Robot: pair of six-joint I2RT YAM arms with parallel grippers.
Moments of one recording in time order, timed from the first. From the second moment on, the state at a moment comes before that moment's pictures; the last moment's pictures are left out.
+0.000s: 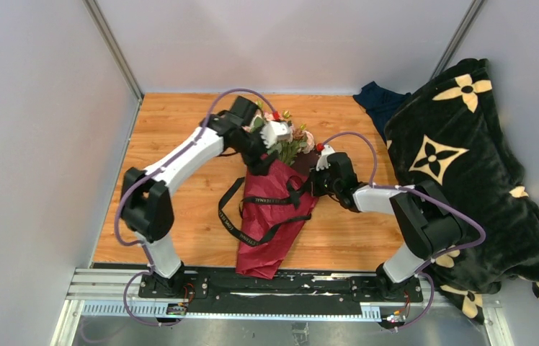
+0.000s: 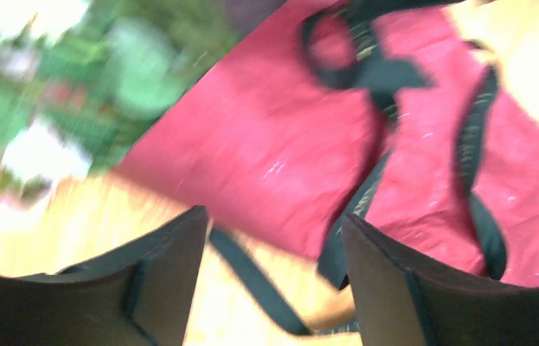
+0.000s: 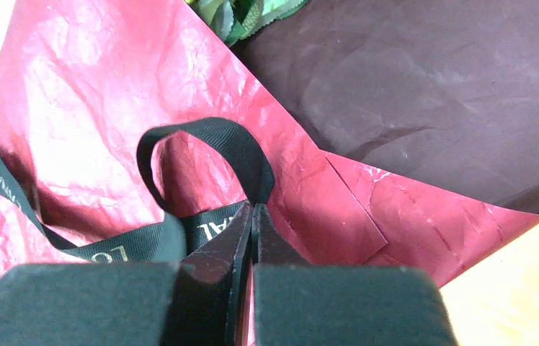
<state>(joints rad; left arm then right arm) -0.57 1.82 1.57 -0.80 0.49 0.56 0.47 1.61 0.64 0.37 -0.25 0.26</state>
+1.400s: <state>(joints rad) -0.44 1.83 1.82 -0.85 0.21 0.53 0.47 1.38 0.62 0.18 -0.24 0.22</state>
